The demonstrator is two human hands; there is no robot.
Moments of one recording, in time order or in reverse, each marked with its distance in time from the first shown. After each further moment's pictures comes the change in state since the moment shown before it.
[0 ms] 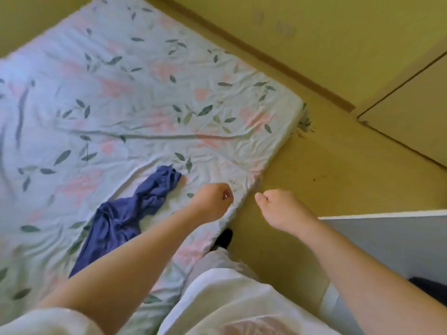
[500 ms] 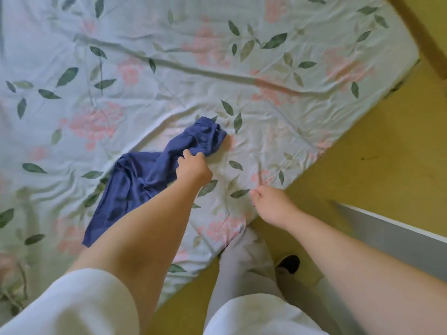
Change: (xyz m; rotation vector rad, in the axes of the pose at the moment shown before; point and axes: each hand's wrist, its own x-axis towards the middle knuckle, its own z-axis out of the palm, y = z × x) left_hand 0.113 -0.289 0.022 0.081 -0.069 -0.580; right_hand 0.163 -0.108 0.180 -0.044 -0.398 0.032
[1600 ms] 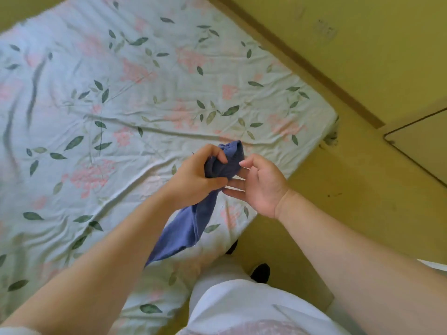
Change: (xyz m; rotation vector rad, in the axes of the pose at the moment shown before) left_hand -0.215 0.114 -0.151 -0.790 0.086 0.713; right_hand -0.125 -0.023 -0.147 1.311 -0.085 -0.269
